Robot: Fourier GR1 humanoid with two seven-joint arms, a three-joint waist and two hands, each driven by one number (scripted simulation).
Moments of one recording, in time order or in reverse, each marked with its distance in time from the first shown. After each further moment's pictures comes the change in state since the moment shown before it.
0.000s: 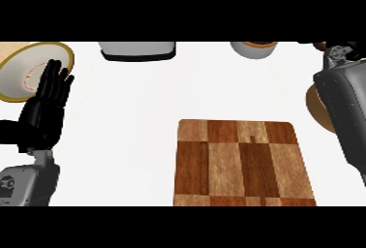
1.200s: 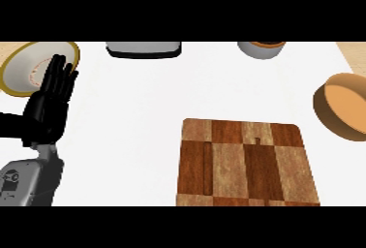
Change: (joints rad) left arm -0.041 -0.023 0.015 0.019 -0.017 -0.028 0.009; right arm 0.384 -0.215 -0.386 0.138 -0.286 -0.153 -0.450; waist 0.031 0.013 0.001
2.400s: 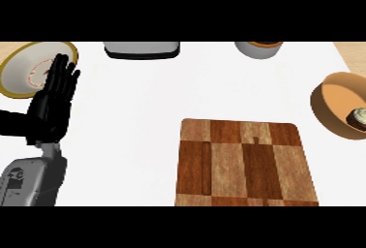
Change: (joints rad) left arm -0.012 -0.019 0.004 0.015 -0.026 0.004 -0.008; right arm -0.086 0.068 -0.315 0.138 -0.508 -0.132 -0.415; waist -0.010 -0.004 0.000
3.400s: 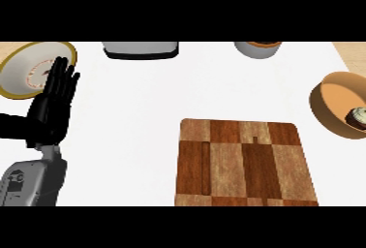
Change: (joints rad) left arm 0.017 -0.012 0.013 -0.001 -0.006 -0.016 -0.008; right arm 0.441 -0.066 -0.343 -0.224 -0.437 0.164 -0.235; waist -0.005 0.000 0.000
